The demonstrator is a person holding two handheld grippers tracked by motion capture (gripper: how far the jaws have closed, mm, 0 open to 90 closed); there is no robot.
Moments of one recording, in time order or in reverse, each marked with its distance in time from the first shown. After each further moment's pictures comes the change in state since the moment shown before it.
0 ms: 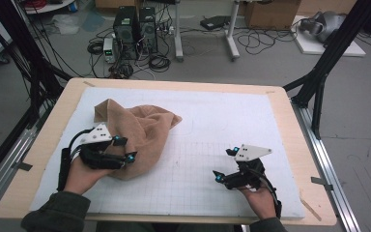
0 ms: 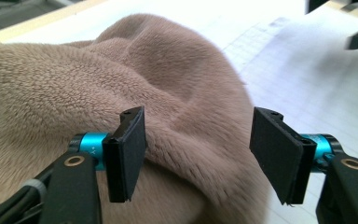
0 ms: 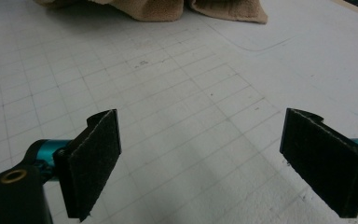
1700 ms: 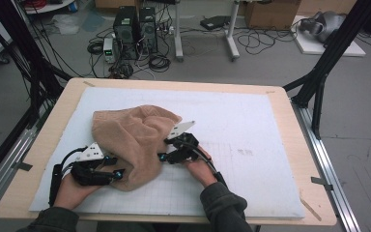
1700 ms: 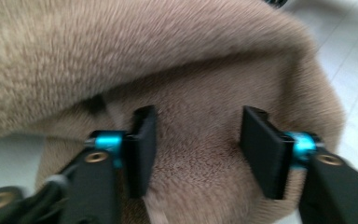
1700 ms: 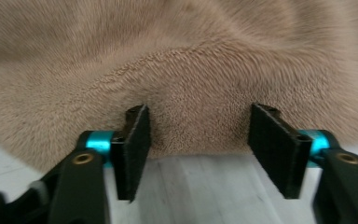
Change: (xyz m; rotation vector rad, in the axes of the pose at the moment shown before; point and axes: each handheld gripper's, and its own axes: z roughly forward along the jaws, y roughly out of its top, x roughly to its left) left arm 0.006 -0.067 -0.012 0.117 0.009 -0.042; right arm 0.019 0.087 0.170 0.069 0.243 -0.110
